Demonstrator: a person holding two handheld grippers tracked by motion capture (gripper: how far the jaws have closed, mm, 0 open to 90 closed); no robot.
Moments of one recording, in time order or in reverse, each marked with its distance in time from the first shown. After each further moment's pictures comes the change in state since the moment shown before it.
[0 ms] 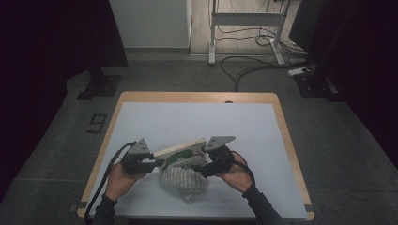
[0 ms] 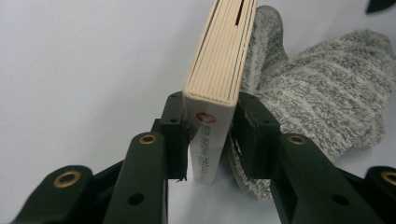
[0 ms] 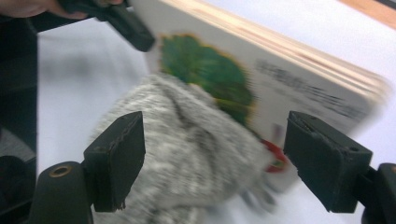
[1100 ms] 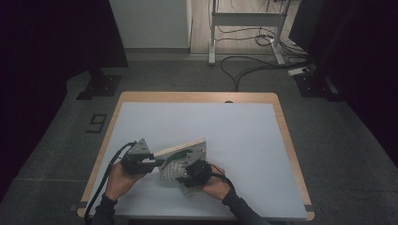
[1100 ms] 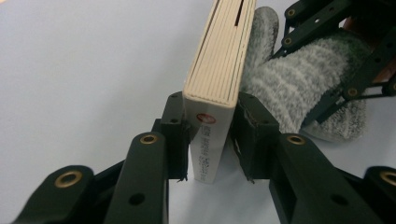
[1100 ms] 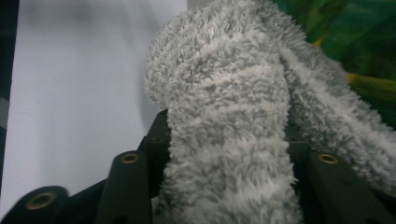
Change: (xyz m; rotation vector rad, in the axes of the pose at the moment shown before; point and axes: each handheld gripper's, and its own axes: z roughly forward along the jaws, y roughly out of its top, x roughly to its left) left arm -0.001 0.001 -0.001 0.006 0.006 0.012; right arm 0.040 -0.019 0.079 0.139 0.068 -0.088
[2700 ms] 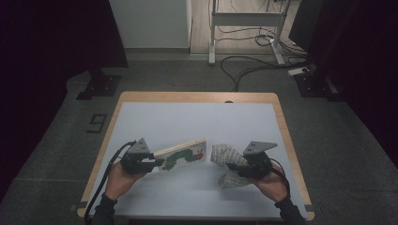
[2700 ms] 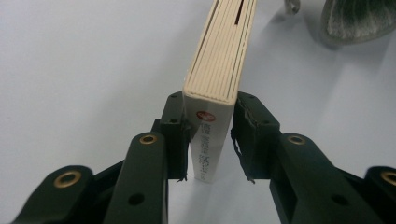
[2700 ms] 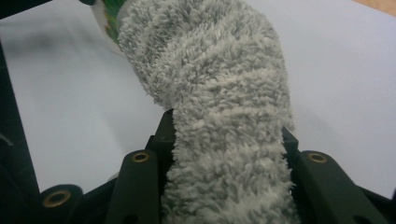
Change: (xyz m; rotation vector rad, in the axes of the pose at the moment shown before) left arm 0.002 0.000 0.000 0.003 -0.003 -0.012; right arm -0.044 -0.062 -0.160 -0.112 -0.186 0.220
